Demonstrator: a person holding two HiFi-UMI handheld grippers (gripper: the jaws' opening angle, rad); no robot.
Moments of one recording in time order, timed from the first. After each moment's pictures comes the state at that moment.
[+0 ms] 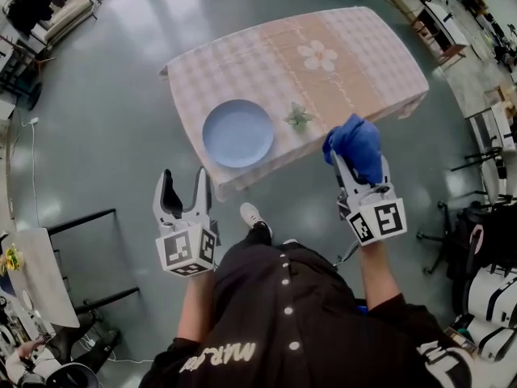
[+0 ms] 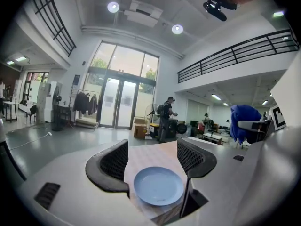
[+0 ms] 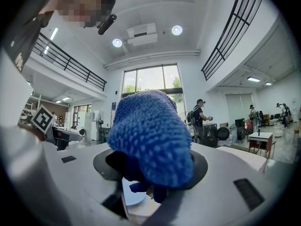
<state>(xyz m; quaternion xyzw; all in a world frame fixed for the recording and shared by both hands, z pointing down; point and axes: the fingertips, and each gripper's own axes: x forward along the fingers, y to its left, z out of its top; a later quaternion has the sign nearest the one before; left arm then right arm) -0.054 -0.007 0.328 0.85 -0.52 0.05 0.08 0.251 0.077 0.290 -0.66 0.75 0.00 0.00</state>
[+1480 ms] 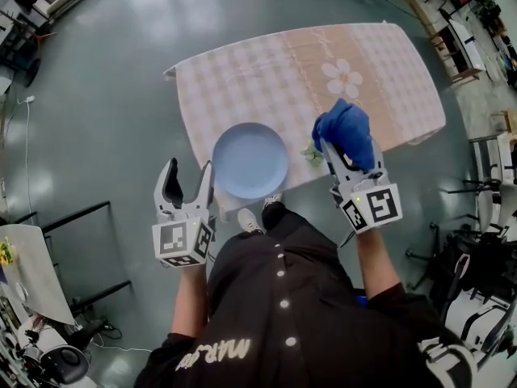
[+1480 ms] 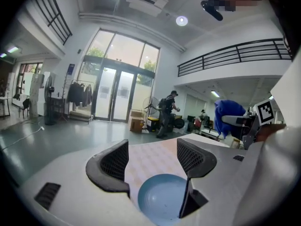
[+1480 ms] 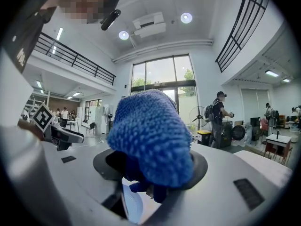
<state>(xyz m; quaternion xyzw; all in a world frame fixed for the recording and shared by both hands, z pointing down) -0.040 -0.156 0.365 0.86 -0.49 0.08 0.12 0.236 -0.123 0.307 -0.61 0.79 -0.01 -0.04</state>
